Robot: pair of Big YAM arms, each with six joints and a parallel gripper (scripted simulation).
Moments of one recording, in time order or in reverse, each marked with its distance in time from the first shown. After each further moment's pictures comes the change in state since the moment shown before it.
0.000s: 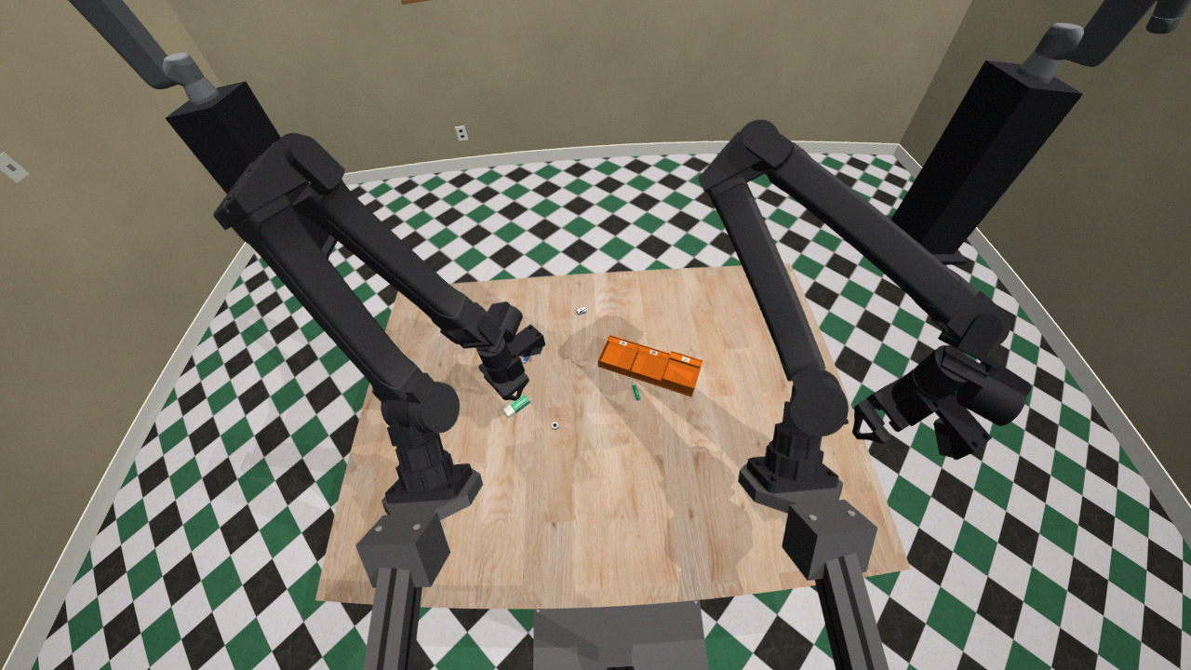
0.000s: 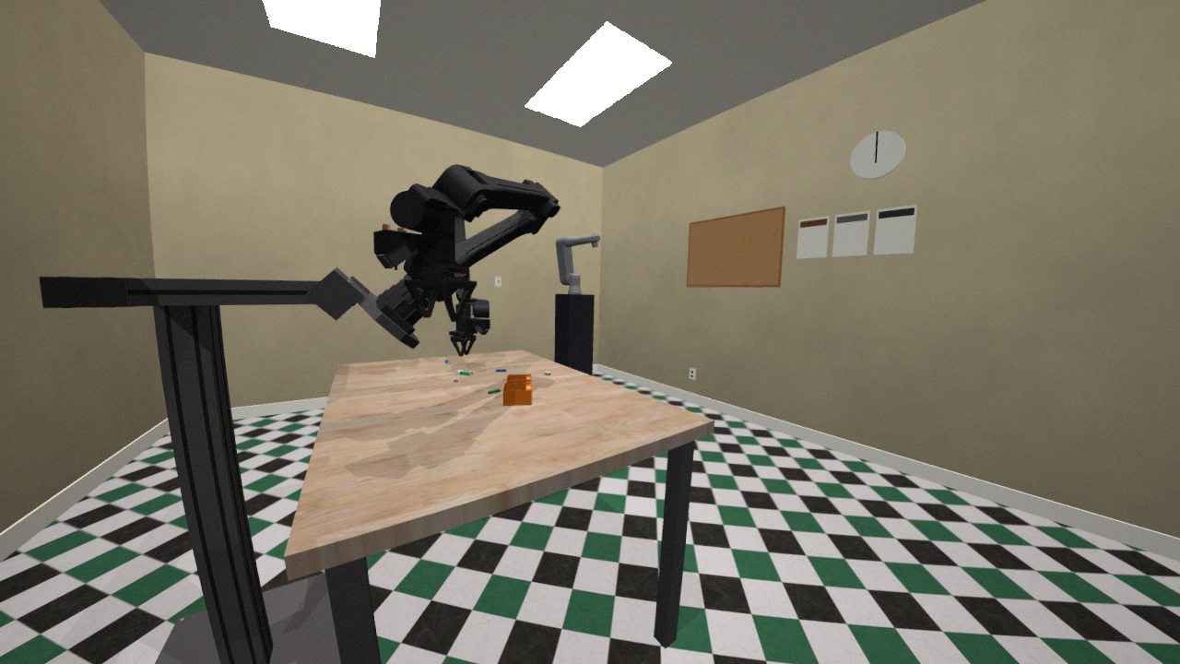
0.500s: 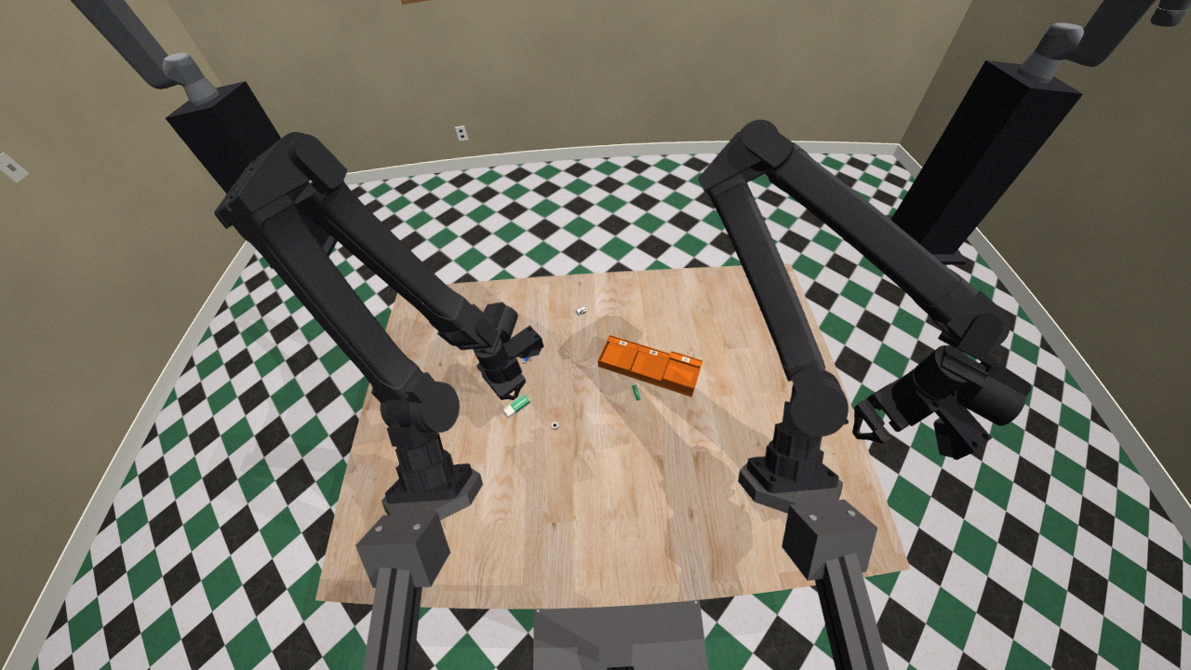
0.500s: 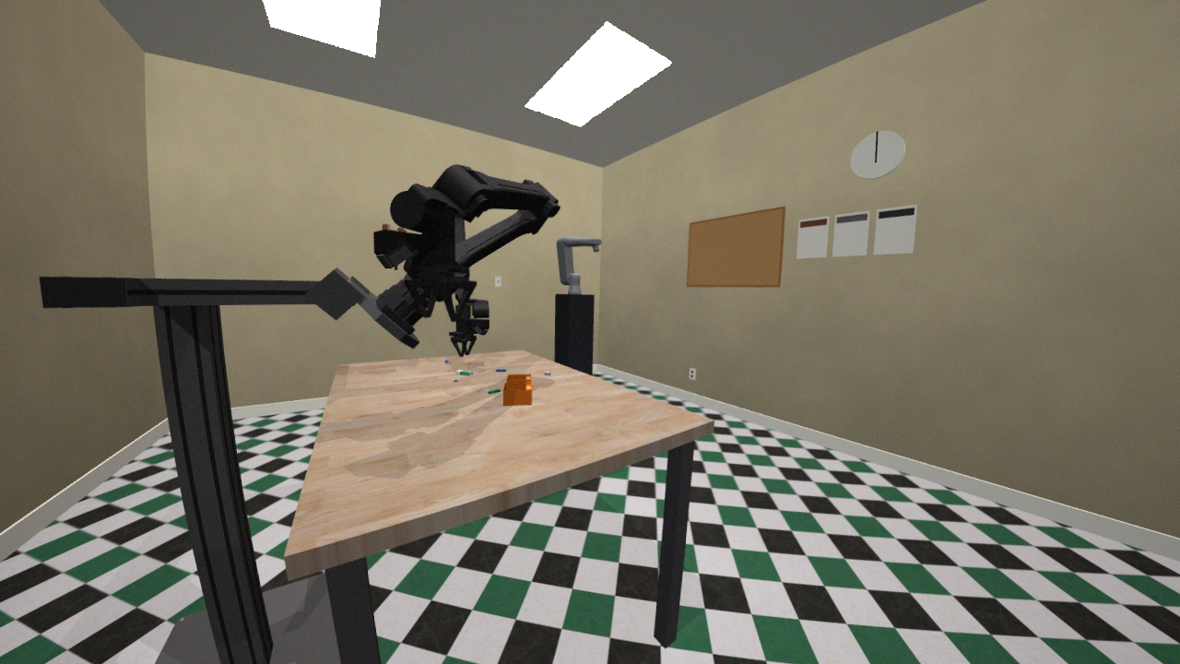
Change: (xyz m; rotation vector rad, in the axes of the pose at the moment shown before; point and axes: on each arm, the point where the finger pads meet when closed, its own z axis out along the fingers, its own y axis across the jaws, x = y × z) left arm 0.002 0.007 0.003 -0.012 -0.018 0.059; right arm 0.000 0.000 0.000 0.000 0.000 0.000
